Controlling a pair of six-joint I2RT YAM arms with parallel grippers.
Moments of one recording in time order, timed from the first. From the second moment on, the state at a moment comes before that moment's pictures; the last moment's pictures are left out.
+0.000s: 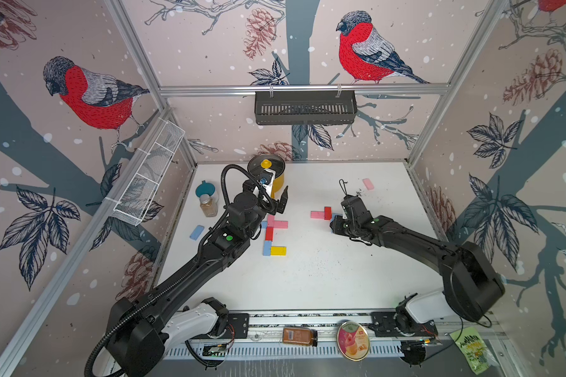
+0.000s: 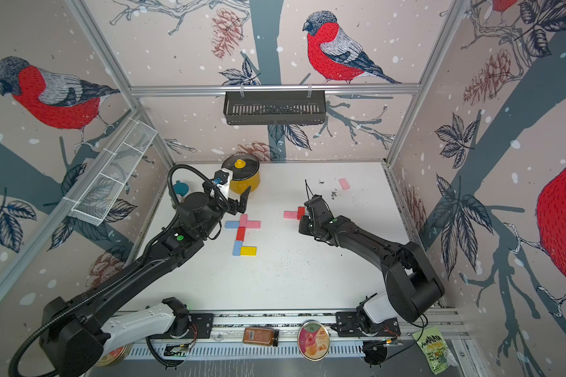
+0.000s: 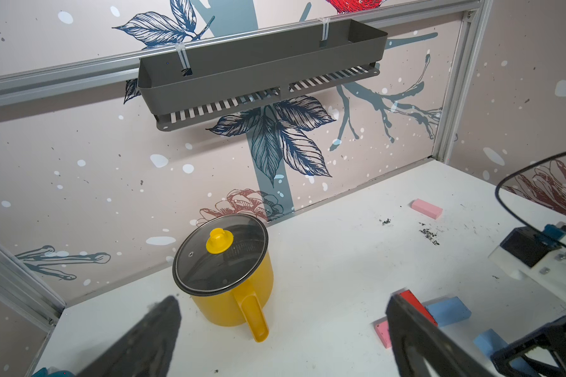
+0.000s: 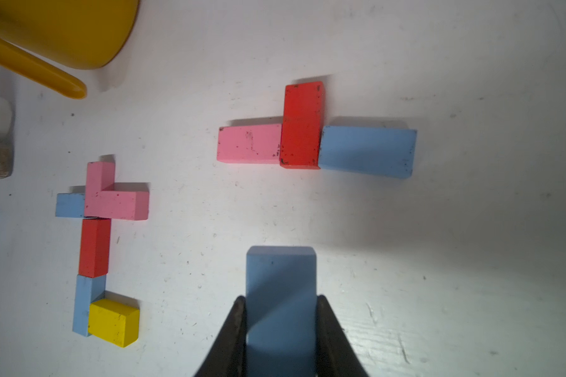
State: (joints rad) left arm -0.61 1.10 0.85 0.15 -0.24 0.13; right arm 0.59 1.50 0.87 -0.29 -0.02 0.67
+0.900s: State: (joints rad) left arm -0.61 1.10 0.85 0.15 -0.24 0.12; right arm 0.65 1.77 1.03 -0.36 0.14 0.79
